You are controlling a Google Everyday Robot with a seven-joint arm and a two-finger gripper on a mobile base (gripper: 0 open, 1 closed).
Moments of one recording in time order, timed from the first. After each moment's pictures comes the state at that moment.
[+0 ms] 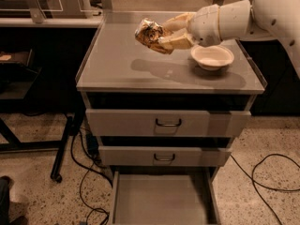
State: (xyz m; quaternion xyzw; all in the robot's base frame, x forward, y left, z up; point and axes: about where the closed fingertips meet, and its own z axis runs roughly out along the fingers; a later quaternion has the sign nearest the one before) arm 0.679 -0.064 0.958 -0.60 0.57 0.17 0.54
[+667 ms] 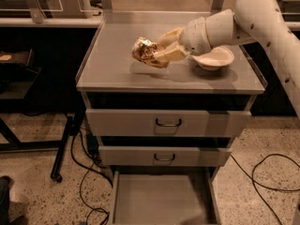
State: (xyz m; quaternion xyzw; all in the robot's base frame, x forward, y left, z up) arm 0.689 -0.046 0.905 -0.63 0.59 0.21 0.47
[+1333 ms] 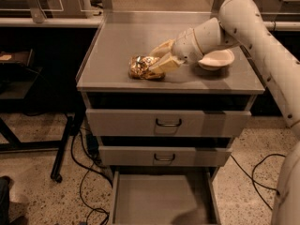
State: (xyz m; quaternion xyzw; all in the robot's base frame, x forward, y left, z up) arm 0.682 -0.035 0.857 -0.66 0.60 0.23 0.40
